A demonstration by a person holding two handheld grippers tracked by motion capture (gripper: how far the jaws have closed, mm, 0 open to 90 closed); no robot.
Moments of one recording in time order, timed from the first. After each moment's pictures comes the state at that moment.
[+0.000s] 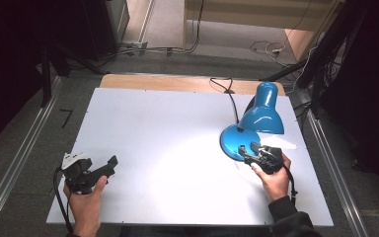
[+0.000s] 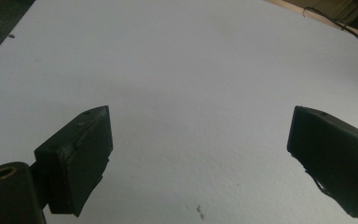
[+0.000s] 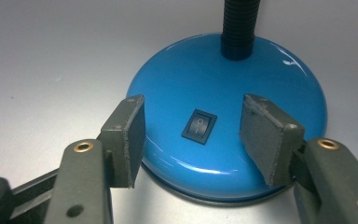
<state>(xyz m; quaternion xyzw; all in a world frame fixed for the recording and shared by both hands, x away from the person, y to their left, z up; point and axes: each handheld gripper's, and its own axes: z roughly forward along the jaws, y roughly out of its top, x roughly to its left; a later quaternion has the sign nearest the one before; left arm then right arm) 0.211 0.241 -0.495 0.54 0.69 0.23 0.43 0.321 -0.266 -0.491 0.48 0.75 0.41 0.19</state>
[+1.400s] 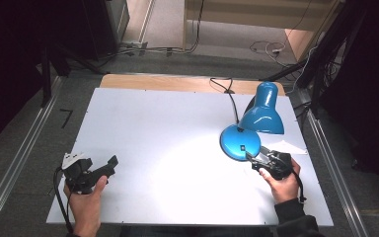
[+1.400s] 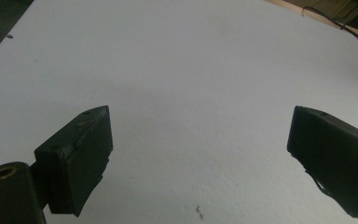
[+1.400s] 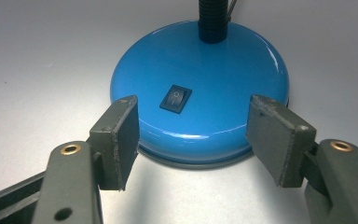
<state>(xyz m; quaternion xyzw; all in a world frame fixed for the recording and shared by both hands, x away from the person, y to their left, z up) 0.211 0.241 -0.494 0.54 0.69 0.23 0.43 0.306 -0.287 -0.488 0.48 0.75 0.41 0.20</state>
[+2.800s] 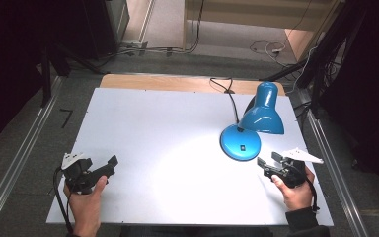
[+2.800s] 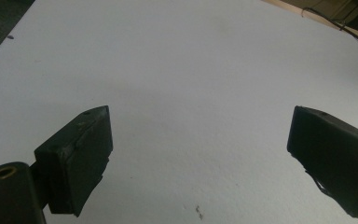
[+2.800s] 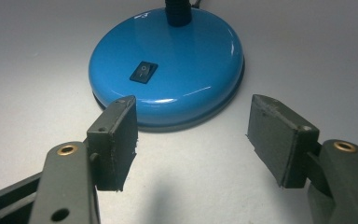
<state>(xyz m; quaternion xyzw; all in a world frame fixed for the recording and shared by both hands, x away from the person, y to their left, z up) 0.211 0.241 -0.494 0.54 0.69 0.23 0.43 0.286 -0.318 -0.486 0.50 0.74 0.40 0.21</state>
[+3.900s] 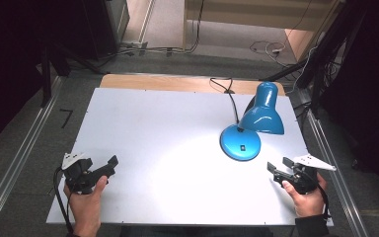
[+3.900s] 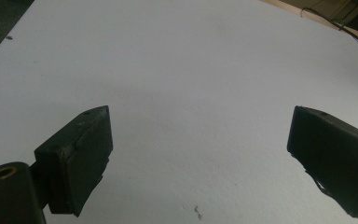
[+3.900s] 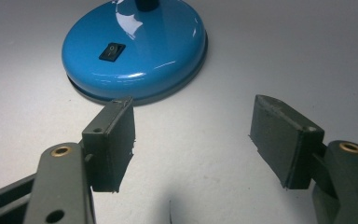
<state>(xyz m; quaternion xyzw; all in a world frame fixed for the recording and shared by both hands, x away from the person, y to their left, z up) 0.211 0.240 -0.494 0.54 0.69 0.23 0.43 0.271 -0.344 -0.486 0.52 0.73 0.39 0.22</state>
